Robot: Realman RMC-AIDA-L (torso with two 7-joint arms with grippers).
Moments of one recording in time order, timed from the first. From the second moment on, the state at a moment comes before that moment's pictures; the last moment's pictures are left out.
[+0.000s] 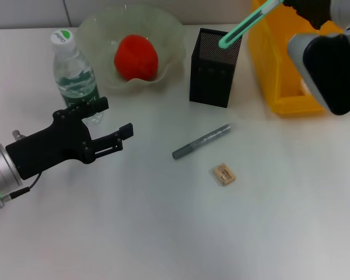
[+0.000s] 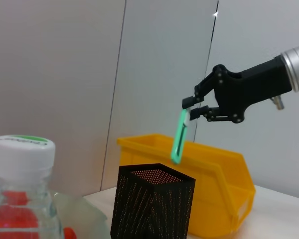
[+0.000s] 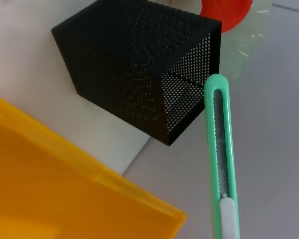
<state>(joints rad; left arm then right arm) -0.39 -2.07 0.78 0.39 1.62 1.47 -0.96 0.42 2.09 -1.62 -1.54 -2.92 -0.75 1.14</state>
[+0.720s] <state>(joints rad) -0.38 -2.07 0.77 0.38 1.62 1.46 -0.94 0.39 2.09 -1.75 -1.25 -2.92 -0.17 0.82</state>
